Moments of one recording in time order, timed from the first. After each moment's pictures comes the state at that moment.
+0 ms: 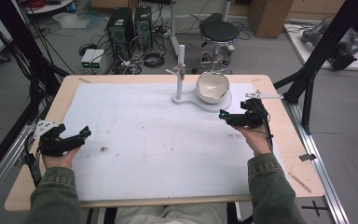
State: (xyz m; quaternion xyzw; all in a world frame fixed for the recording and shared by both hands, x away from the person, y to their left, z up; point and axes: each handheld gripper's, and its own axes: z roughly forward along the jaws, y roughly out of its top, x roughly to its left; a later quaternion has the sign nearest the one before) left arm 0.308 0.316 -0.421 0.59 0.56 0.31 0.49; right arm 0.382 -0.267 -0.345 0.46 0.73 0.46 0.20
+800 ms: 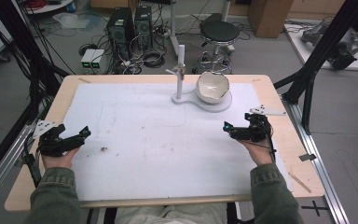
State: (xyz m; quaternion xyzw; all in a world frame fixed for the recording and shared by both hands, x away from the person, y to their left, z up) left arm 0.307 0.317 -0.420 0.59 0.56 0.31 0.49; right arm 0.357 -0.282 -0.378 0.46 0.72 0.46 0.22
